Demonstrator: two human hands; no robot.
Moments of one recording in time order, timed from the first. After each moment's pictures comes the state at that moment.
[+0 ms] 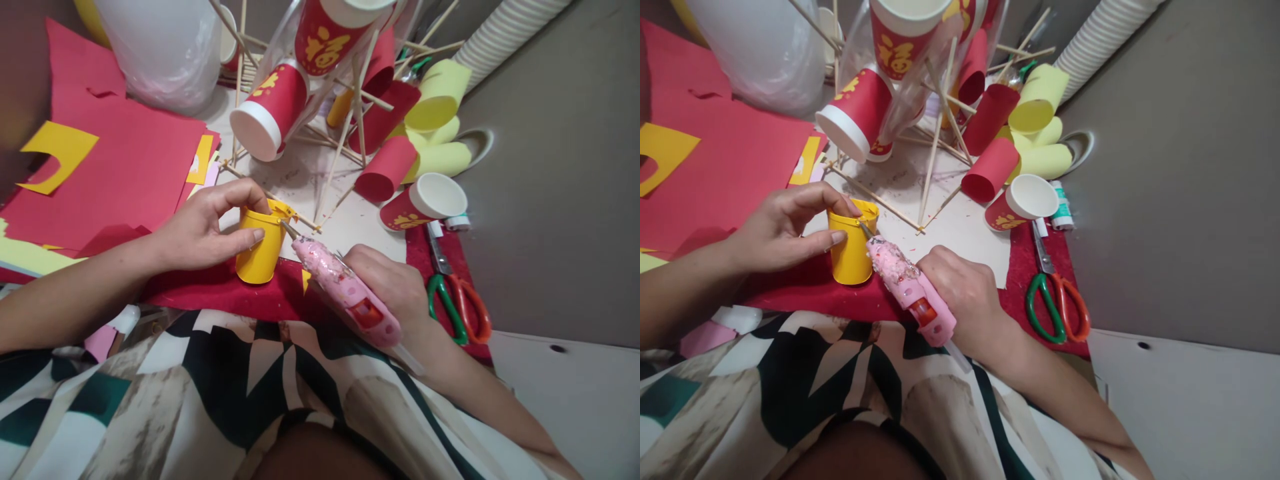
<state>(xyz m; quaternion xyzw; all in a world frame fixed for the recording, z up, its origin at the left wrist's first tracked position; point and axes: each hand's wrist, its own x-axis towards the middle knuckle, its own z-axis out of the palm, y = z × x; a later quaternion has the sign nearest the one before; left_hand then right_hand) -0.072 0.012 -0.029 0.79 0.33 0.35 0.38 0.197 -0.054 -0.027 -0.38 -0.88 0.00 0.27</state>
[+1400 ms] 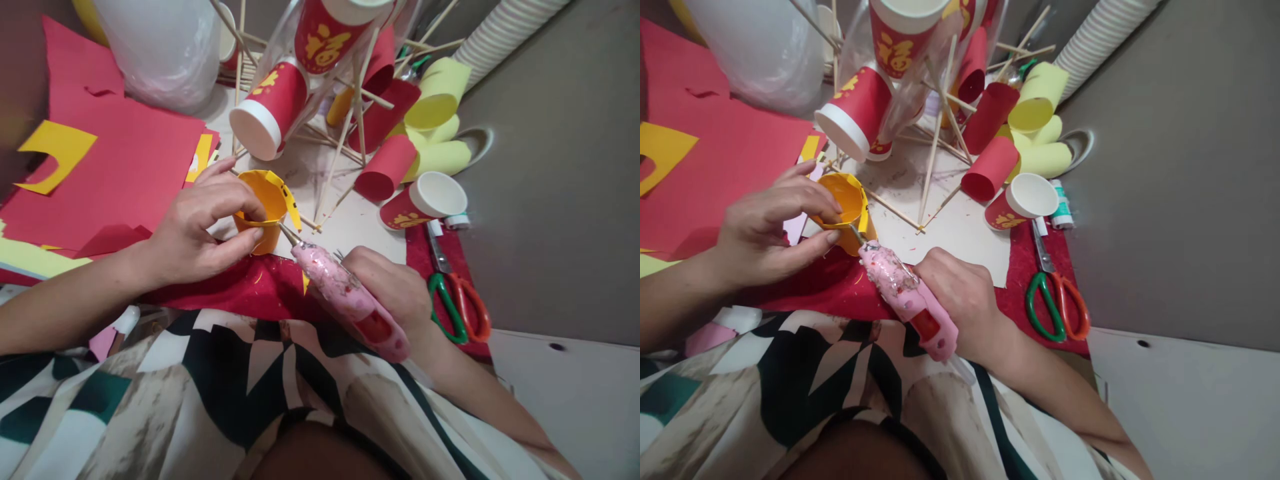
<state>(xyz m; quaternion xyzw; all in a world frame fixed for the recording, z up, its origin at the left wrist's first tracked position) -0.070 -0.001 -0.017 0.86 0.32 0.39 0.12 0.192 -0.058 -0.023 -0.36 -0.89 -0.01 0.29</state>
